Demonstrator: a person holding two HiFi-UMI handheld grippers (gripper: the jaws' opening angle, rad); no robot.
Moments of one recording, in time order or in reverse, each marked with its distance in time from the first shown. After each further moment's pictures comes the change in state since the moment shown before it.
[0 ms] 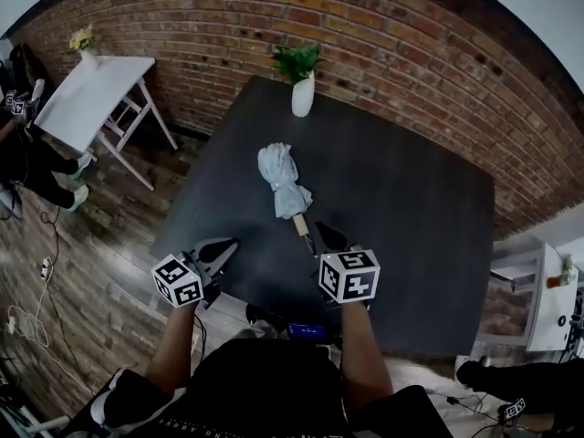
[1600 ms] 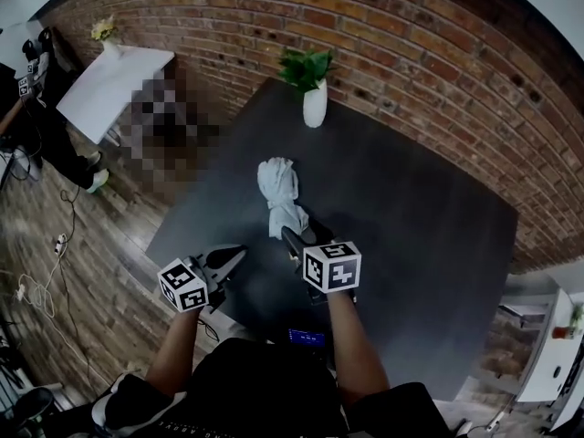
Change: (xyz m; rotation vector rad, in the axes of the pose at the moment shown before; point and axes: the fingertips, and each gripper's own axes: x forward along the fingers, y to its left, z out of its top) left arm 0.078 0.006 -0.001 -0.011 0.027 0.098; right arm 0.090 -0.036 0.005 0.038 0.099 0.256
